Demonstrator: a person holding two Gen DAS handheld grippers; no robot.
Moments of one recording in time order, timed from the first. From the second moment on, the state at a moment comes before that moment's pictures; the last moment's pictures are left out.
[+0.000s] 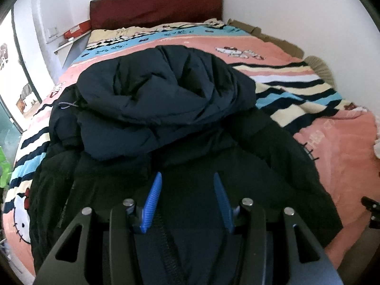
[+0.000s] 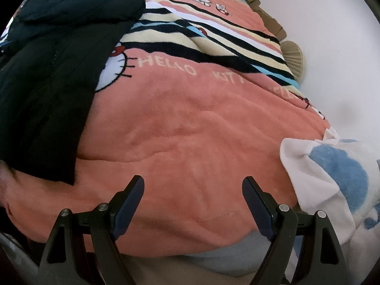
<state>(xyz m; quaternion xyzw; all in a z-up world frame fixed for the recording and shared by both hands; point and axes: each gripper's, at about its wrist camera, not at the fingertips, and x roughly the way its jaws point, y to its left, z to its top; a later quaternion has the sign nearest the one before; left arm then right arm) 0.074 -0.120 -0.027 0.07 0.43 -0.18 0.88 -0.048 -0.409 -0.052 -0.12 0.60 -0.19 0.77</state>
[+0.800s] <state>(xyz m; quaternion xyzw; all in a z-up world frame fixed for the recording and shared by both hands) 0.030 0.095 -0.035 0.04 0.46 -0.03 0.89 -0.030 -0.338 -0.042 -0.08 0.55 -0.11 0.82</state>
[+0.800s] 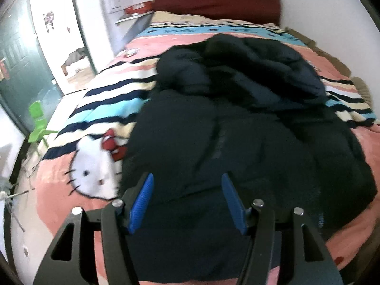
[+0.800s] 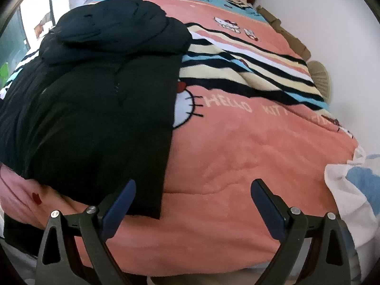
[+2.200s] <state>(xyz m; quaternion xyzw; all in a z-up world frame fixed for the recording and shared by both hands) 0.016 0.230 -0.144 -0.36 0.54 -0.18 0.74 -0.005 -0.370 -0.137 0.26 0.58 0.13 0.76</state>
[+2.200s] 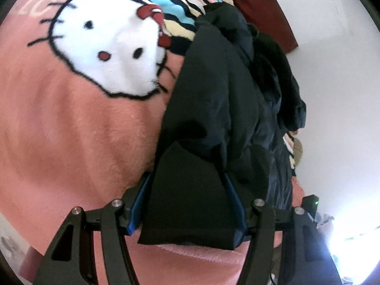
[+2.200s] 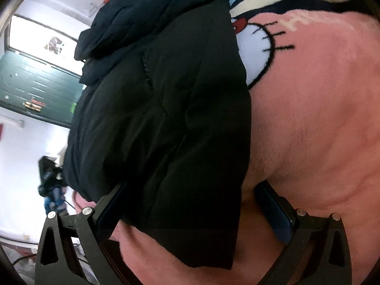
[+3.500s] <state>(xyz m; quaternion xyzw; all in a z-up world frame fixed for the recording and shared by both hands) 0.053 0.185 -0.001 -0.44 0.37 -0.34 0.75 0.046 -0.365 -0.040 0.38 0.43 0.27 0.78</state>
